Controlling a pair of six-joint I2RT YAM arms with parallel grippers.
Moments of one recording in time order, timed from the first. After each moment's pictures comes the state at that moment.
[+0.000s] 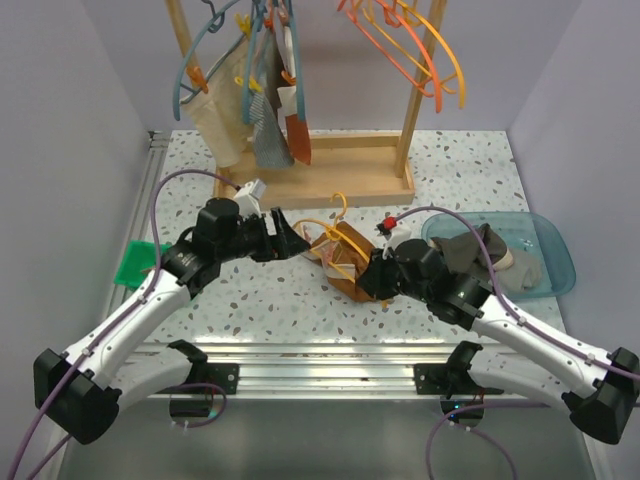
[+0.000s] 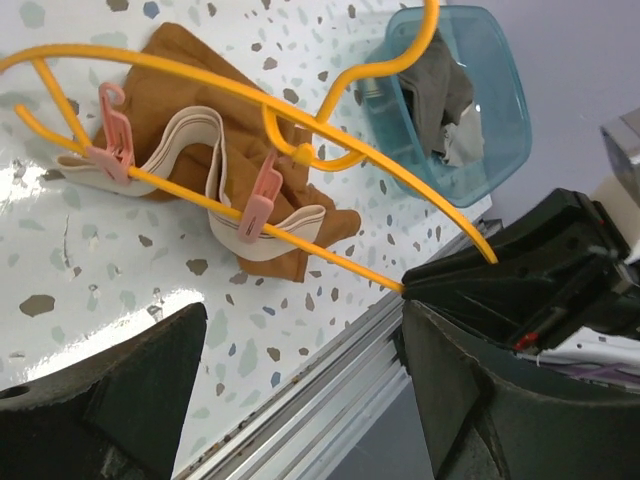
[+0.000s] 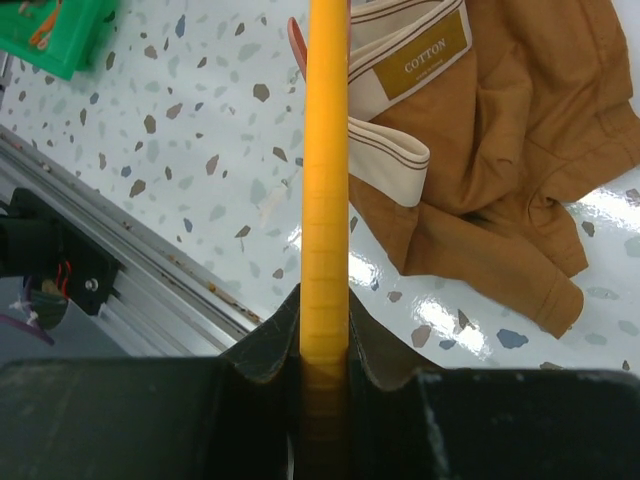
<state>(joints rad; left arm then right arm) -0.51 1.02 0.87 -0.32 0.37 -0.69 0.84 0.89 0.73 -0.44 0.04 0.56</state>
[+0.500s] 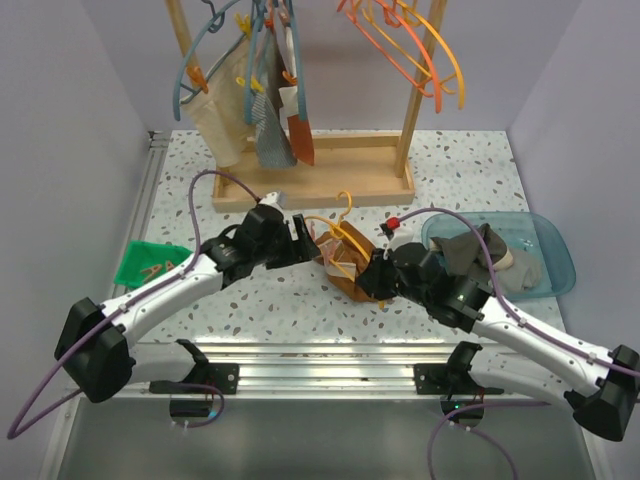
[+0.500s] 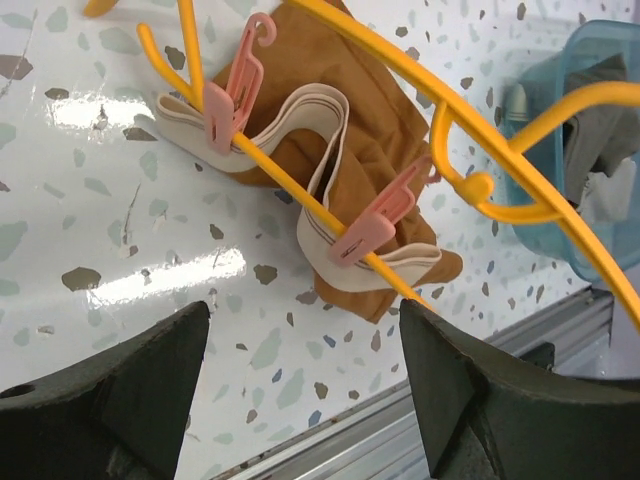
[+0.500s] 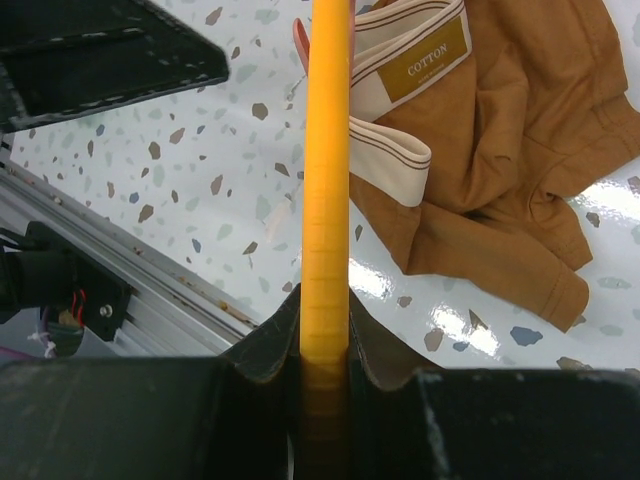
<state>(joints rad) -0.69 1.23 0.87 -0.34 0.01 -0.82 0.90 0.89 0.73 -0.42 0.14 0.66</state>
